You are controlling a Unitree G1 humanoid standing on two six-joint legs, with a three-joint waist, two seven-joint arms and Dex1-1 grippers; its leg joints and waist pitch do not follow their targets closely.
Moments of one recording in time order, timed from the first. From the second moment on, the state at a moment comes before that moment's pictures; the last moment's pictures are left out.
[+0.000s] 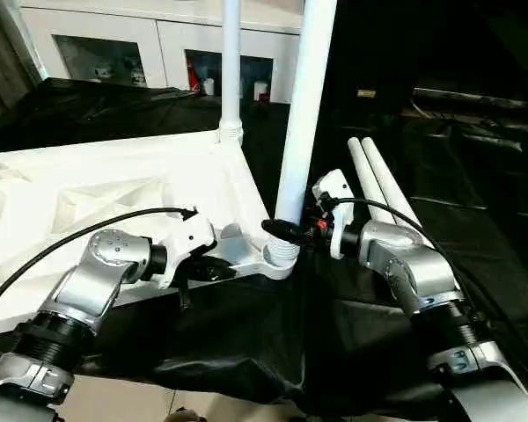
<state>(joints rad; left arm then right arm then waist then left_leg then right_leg) -0.44 0.53 -0.28 0.32 -0.06 0.25 -1.15 -0.54 -0.19 0.16 0.38 0.24 0.41 0.85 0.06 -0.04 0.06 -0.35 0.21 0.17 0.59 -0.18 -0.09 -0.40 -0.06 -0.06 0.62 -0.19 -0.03</state>
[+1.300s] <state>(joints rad) -0.47 0.53 -0.29 0.37 -0.04 0.21 -1.17 -0.40 -0.07 0.00 0.49 0.36 0.21 0.82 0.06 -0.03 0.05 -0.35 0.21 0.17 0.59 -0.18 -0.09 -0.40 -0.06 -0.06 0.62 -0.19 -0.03</state>
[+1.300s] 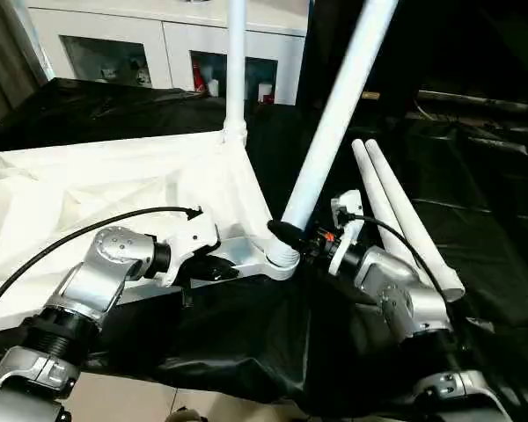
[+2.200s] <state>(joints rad) -0.47 0.52 -0.29 0.40 -0.04 0.19 -1.18 -0.38 -0.14 0.12 0.49 0.23 -0.02 0.88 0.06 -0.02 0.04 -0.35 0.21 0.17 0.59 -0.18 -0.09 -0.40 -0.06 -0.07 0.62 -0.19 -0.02</state>
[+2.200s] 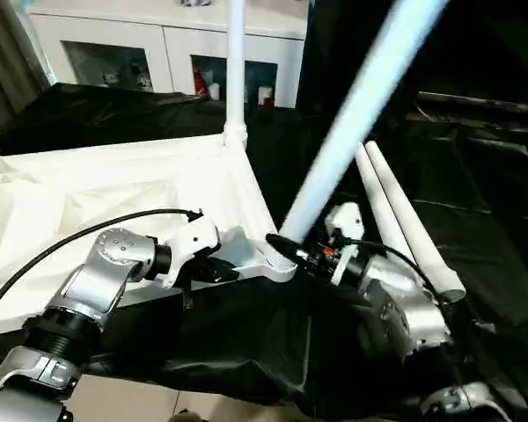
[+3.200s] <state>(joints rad) -0.49 0.54 -0.33 0.42 -0.01 0.13 -1.24 -0.55 -0.24 0.23 0.62 0.16 0.03 1.13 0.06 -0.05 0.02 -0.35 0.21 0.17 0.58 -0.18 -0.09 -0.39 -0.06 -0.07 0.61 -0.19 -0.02</state>
